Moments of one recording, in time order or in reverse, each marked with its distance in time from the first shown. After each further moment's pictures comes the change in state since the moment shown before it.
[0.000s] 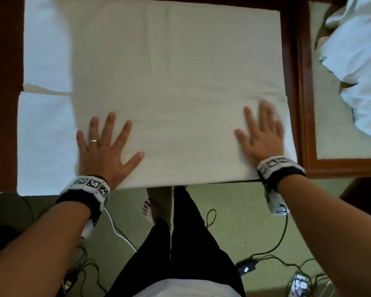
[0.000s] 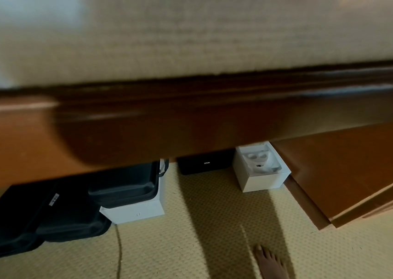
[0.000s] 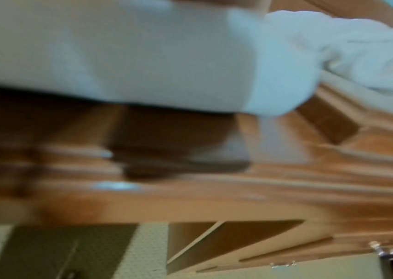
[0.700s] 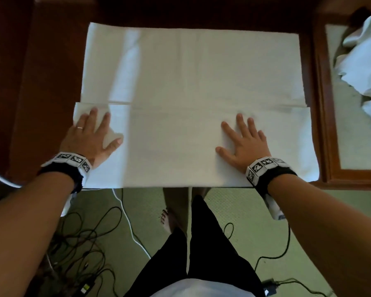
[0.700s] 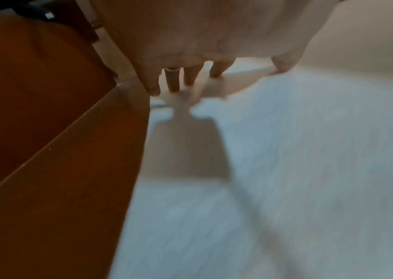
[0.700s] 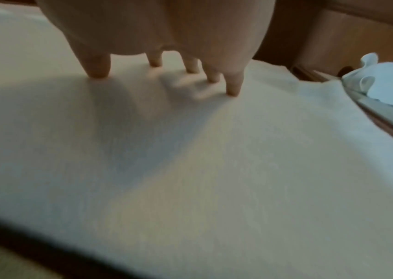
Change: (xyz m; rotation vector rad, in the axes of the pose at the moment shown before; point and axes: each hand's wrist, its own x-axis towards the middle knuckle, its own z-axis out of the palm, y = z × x) left_hand 0.013 -0.121 -0.057 0.159 -0.221 -0.107; right_hand -0.005 -0.101 -0.012 -0.032 -0.165 -0.176
